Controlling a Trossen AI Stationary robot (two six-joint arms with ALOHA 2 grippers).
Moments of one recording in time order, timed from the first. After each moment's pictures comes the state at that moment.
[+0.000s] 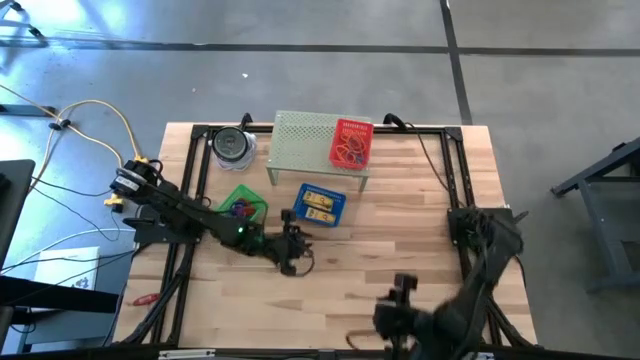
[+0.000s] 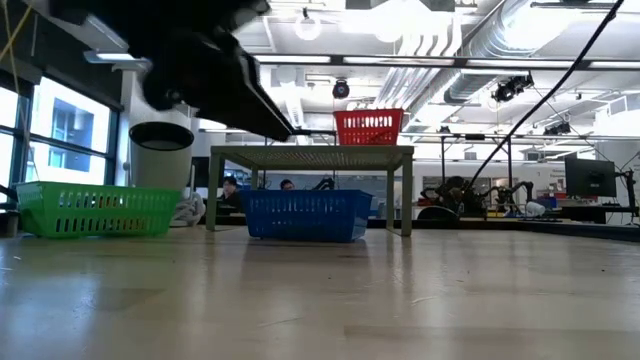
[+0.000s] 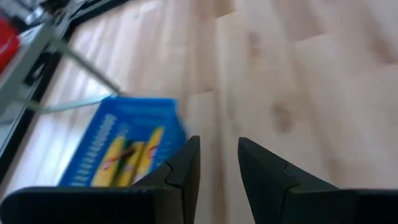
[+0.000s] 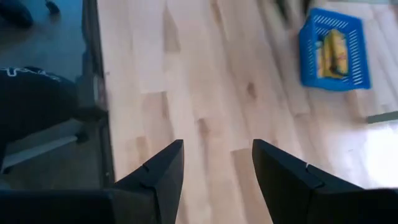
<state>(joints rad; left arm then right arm) -0.39 1.56 0.85 0.08 -0.55 0.06 0.87 2.02 2.16 -1.51 0.59 0.98</state>
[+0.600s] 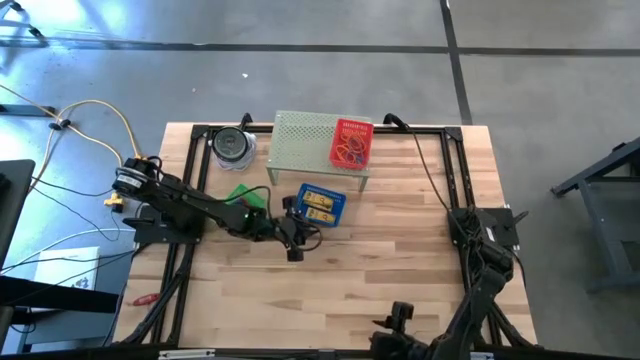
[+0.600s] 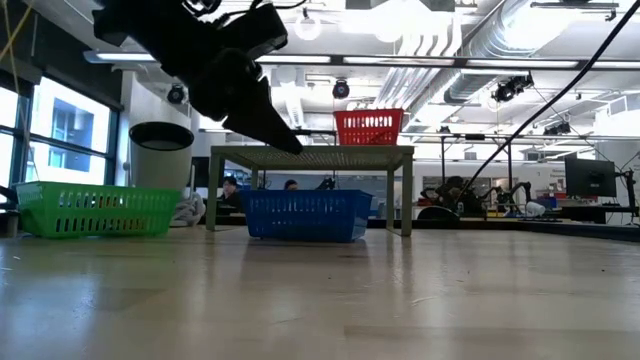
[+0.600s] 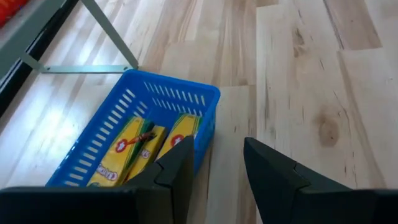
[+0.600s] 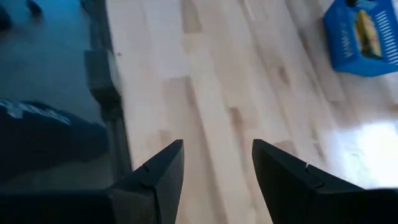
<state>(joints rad) -0.24 1.56 0.85 0.08 -0.45 -0.05 0.98 2.24 2.16 -1.45 0.69 1.16</state>
